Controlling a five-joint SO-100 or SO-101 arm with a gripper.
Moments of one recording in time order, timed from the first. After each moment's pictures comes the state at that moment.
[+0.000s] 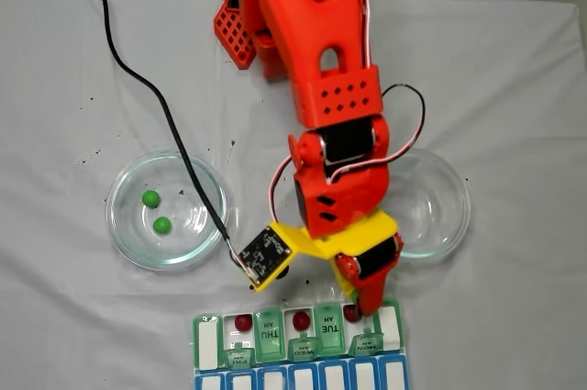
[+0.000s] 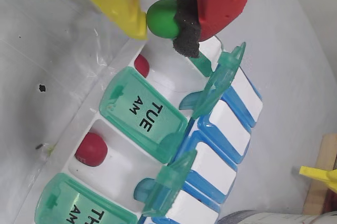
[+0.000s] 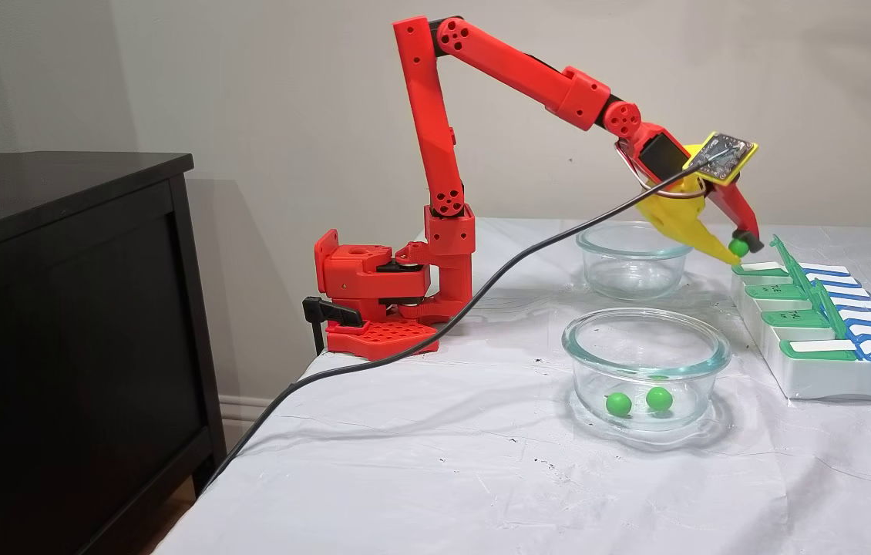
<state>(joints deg) -15.5 117.1 132.6 11.6 -20.7</state>
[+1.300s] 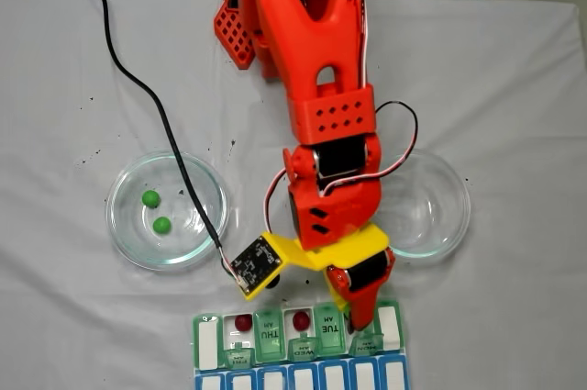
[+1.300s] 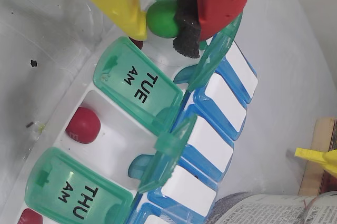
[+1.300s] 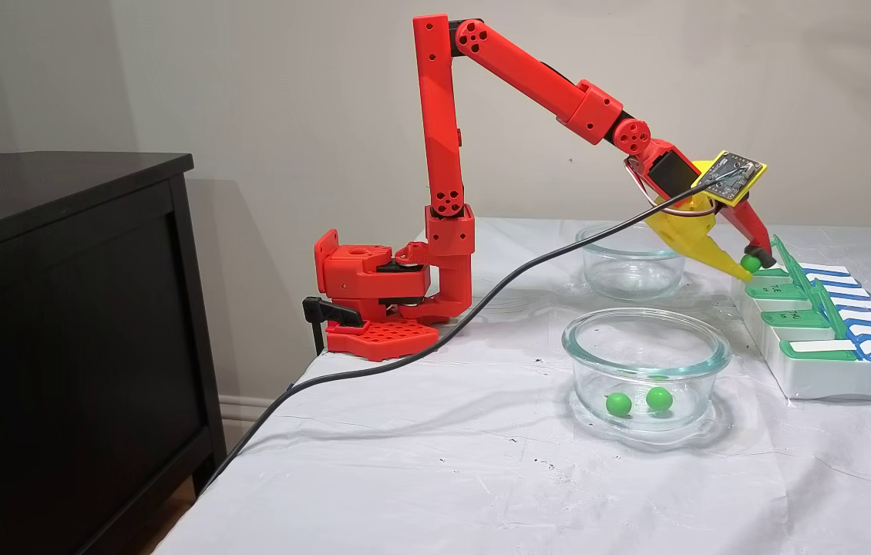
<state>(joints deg) -13.7 113.9 131.2 6.7 -20.1</state>
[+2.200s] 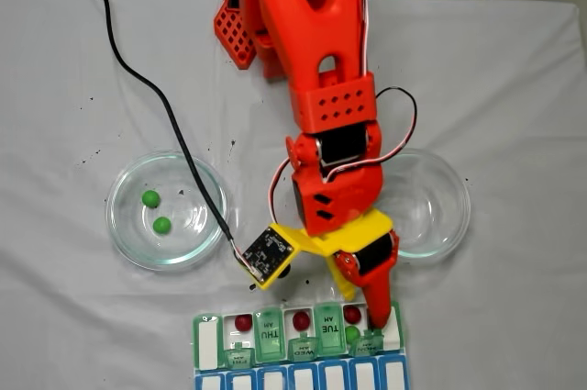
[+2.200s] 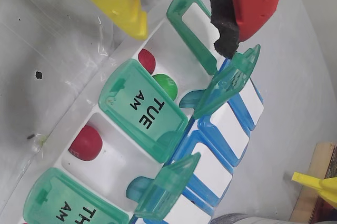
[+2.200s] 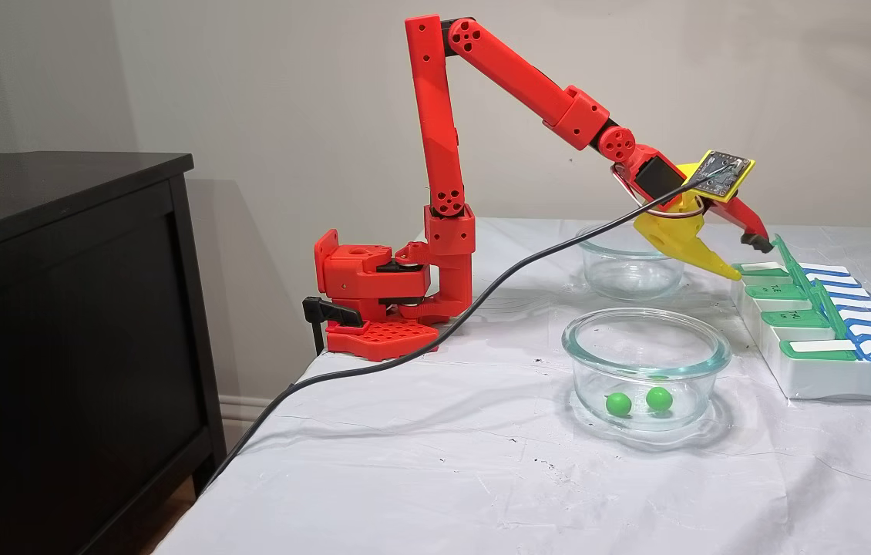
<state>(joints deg) -15.8 116.6 137.5 2.4 -23.9</state>
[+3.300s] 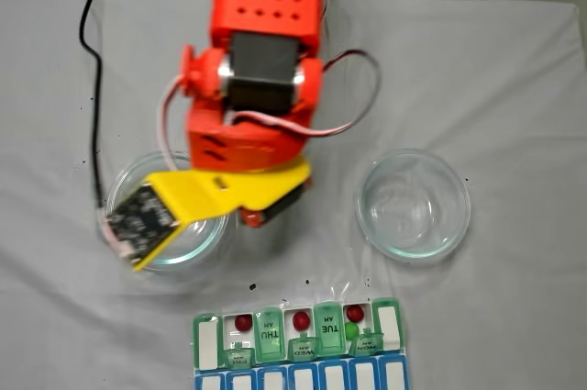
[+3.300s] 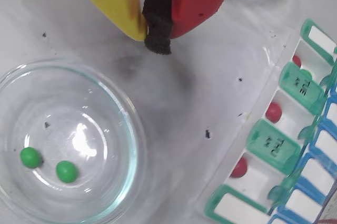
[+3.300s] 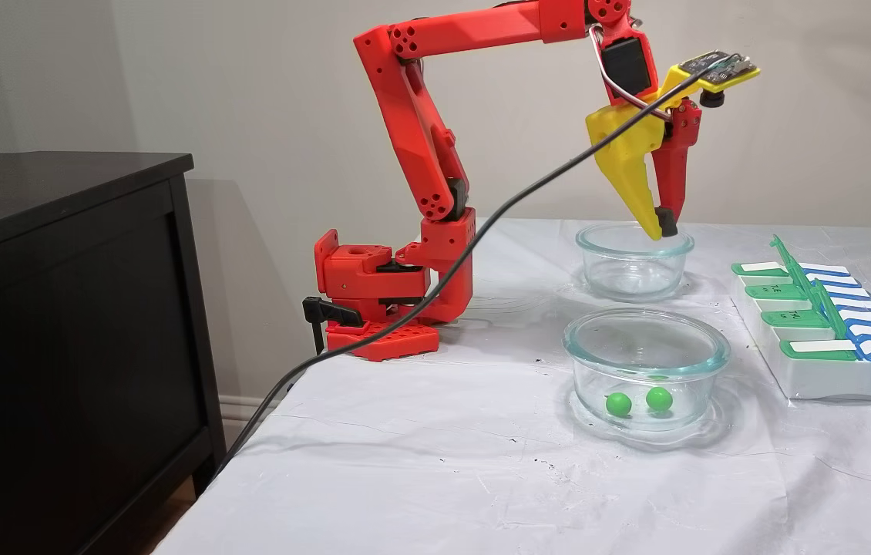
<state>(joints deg) 8.6 128.0 105.3 78.3 -51.1</state>
